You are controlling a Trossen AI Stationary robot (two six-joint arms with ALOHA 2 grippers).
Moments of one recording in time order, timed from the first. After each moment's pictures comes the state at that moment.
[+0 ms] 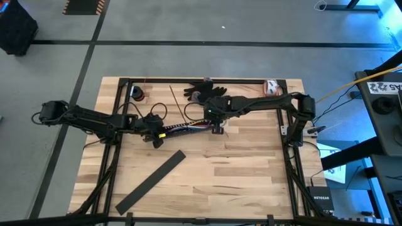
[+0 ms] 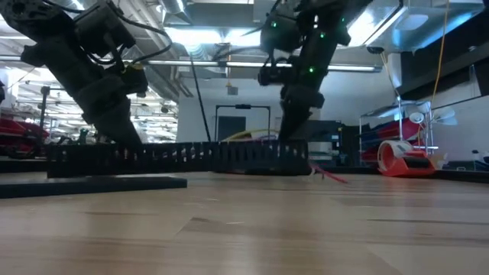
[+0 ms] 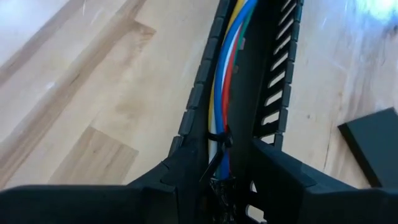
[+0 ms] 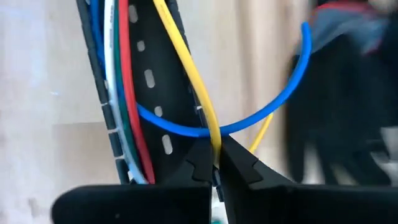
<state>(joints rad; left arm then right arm) 0.03 1.08 0.35 -0.13 -0.20 -0.37 -0.17 1.80 1.28 -0.63 0.14 -0.18</state>
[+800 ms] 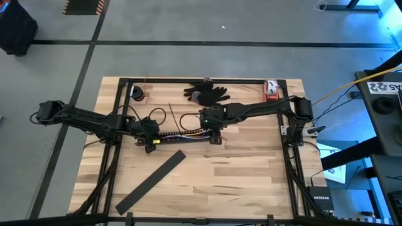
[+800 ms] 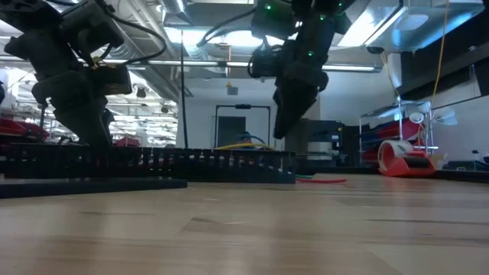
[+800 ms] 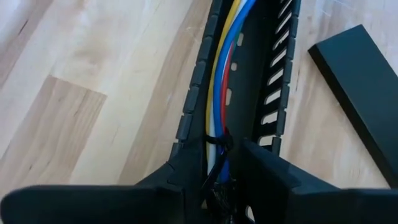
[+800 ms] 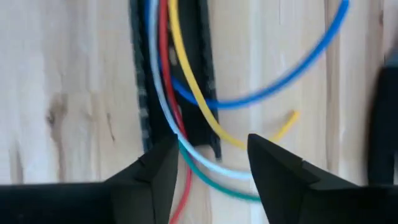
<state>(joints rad) -0.01 0.99 0.35 -0.33 -0.12 -0.32 -0.07 1.85 1.35 -0.72 0.03 -0.08</state>
